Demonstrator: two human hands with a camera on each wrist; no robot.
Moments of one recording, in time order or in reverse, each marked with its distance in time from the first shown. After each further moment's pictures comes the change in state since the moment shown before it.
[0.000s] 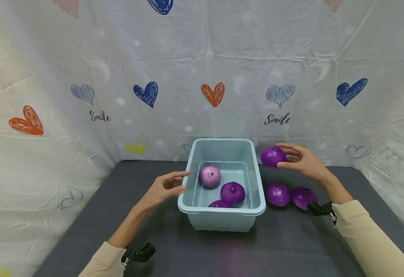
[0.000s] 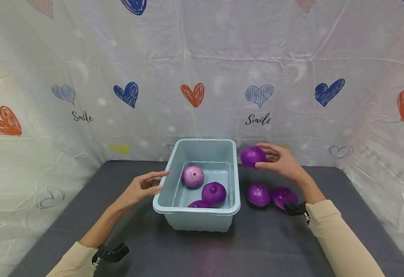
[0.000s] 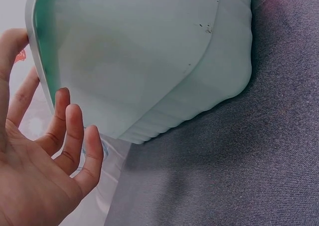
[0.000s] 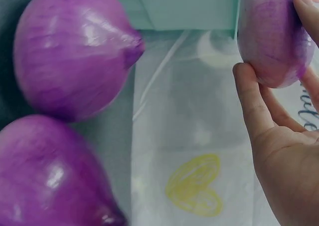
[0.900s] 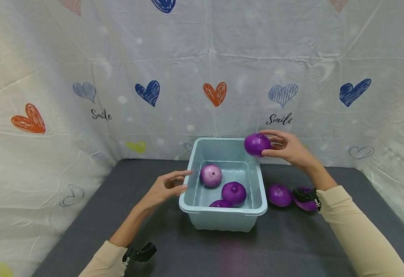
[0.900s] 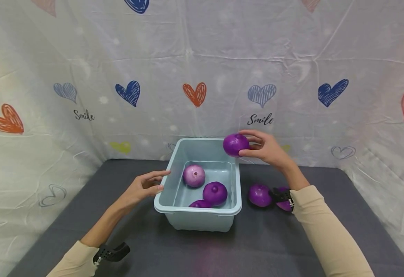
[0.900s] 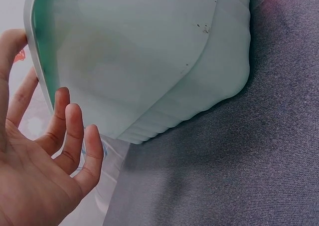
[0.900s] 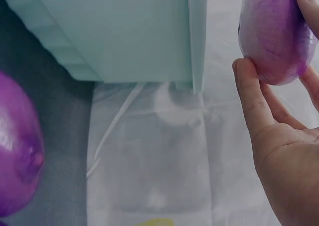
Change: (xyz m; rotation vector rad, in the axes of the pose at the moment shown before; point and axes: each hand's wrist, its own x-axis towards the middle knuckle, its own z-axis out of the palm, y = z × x) left_hand -0.001 0.001 0.002 -0.001 0.006 0.006; right_hand 0.042 -0.041 0.023 0.111 -0.074 -0.140
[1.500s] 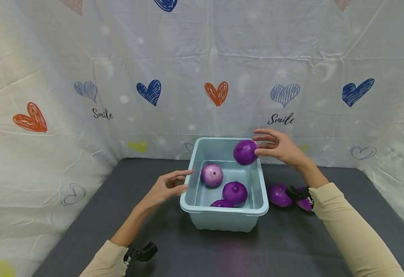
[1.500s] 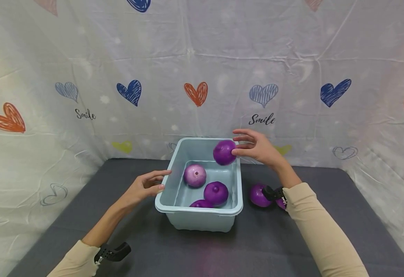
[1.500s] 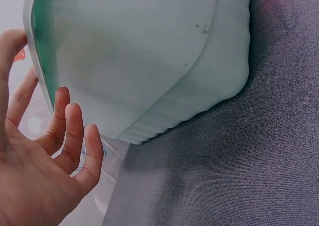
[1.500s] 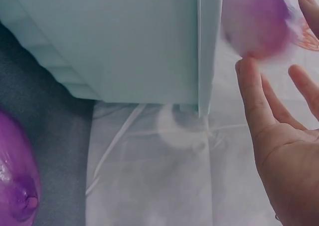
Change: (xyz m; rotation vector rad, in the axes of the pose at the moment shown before) left_hand -0.001 0.000 0.000 -0.004 0.004 0.007; right_hand 0.015 -0.002 0.015 0.027 -0.052 0.012
